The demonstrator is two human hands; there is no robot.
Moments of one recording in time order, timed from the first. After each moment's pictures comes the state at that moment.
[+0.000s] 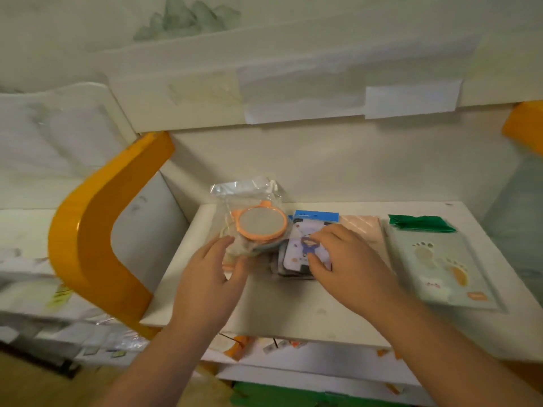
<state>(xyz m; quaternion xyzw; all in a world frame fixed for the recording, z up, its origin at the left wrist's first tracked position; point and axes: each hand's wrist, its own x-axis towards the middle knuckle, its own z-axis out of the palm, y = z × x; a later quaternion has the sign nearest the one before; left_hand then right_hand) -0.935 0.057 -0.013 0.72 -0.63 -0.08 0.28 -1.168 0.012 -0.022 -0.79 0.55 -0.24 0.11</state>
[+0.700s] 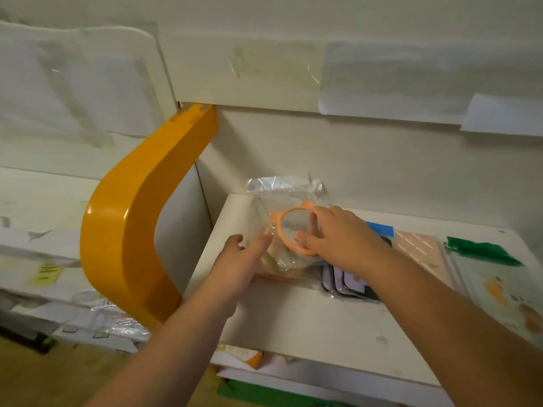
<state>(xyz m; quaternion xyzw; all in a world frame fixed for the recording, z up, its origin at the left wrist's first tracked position) -0.859 -0.011 -0.030 0.71 -0.35 -0.48 0.37 -1.051 -0.079 -0.009 -0.79 0.58 -0.08 0.17</state>
